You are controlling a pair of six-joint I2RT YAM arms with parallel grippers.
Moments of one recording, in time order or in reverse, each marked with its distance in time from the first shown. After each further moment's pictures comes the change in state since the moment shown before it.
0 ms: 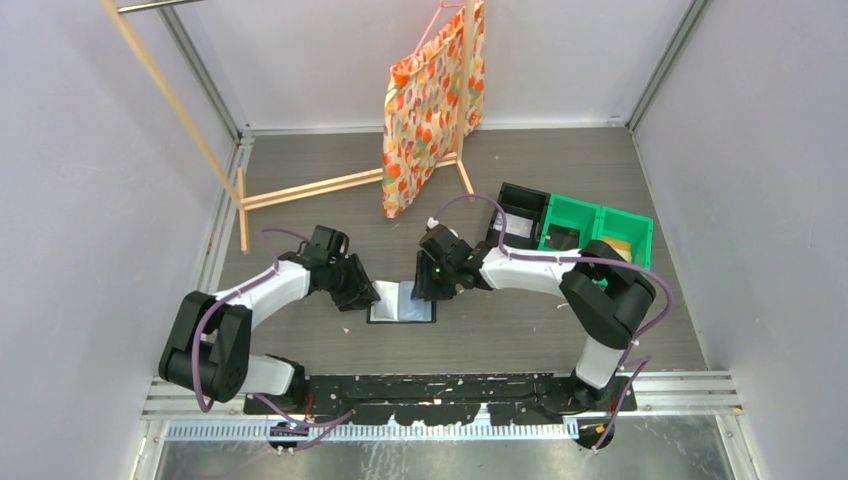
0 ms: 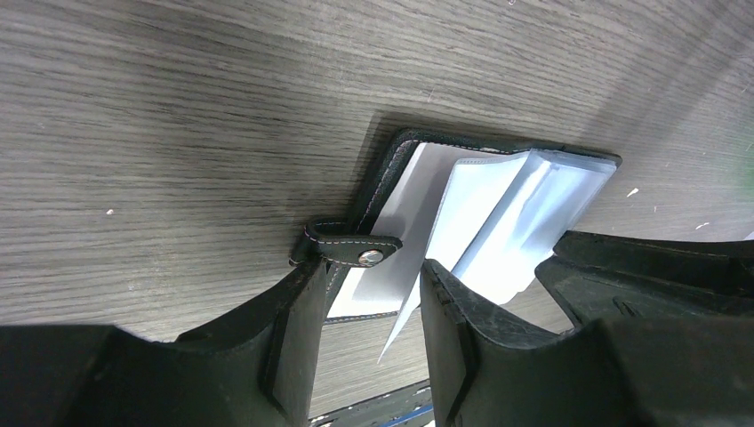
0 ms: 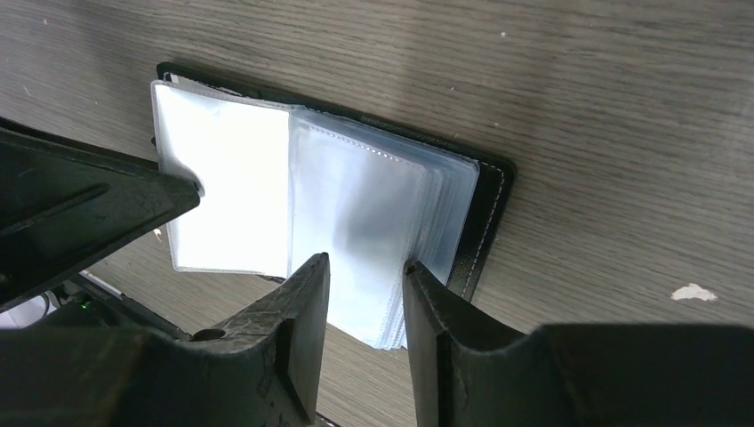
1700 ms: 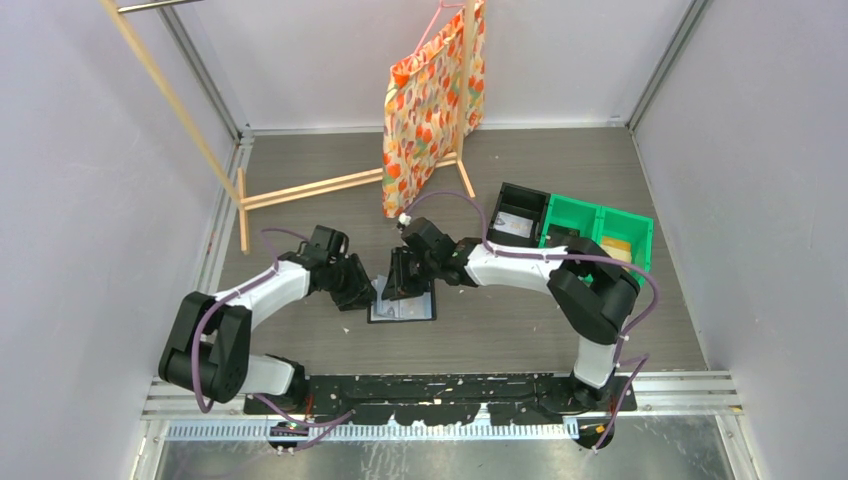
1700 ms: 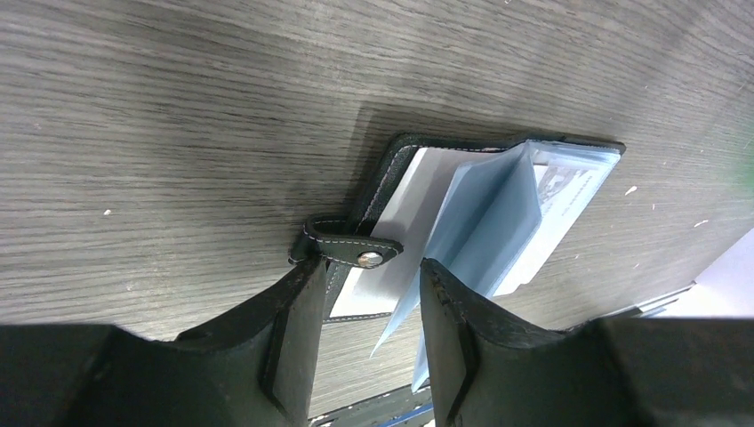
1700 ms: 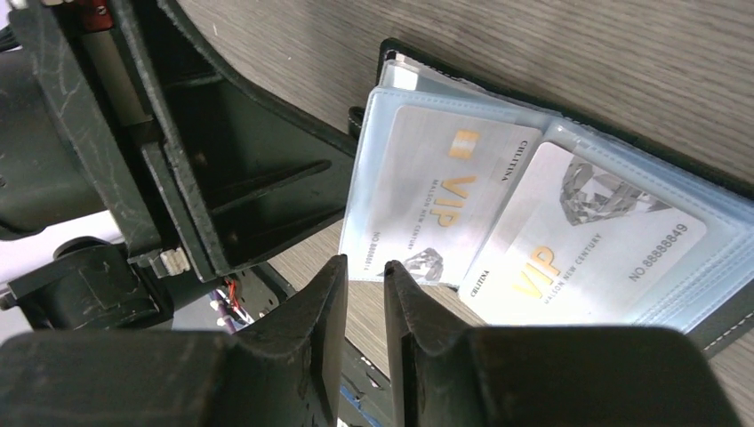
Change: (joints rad) left arm 0.003 -0.002 0.000 0.001 0.009 0.003; right arm 0.045 0.067 0.126 0.101 -0.209 0.007
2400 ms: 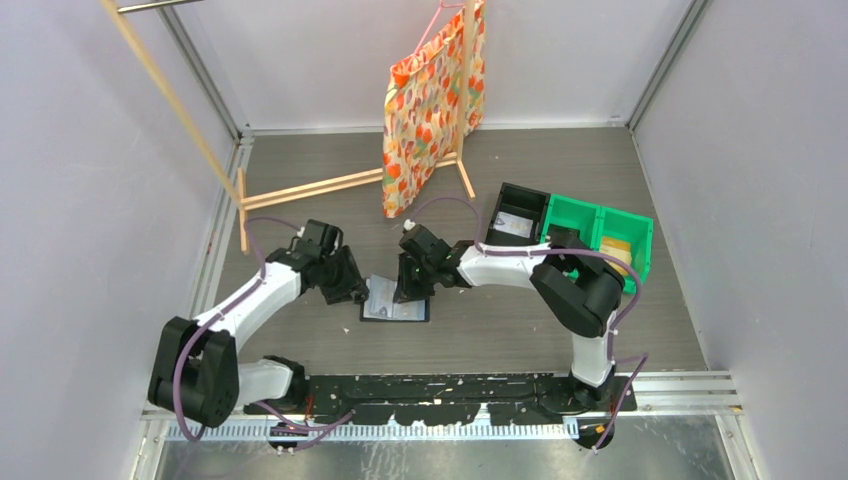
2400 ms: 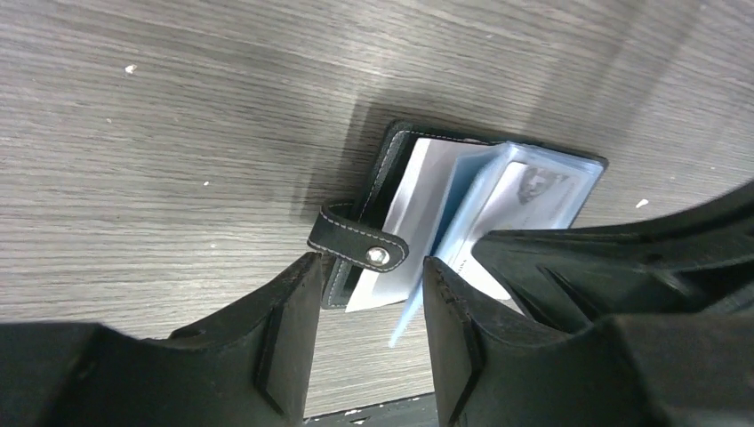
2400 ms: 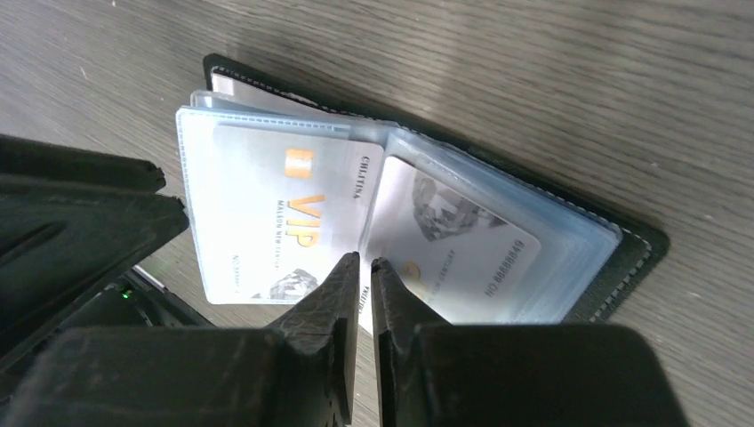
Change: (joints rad) left arm 0.000 -0.104 0.059 -0.142 -0.139 0.072; right arm -0.001 0.071 0.002 -0.037 0.126 0.000
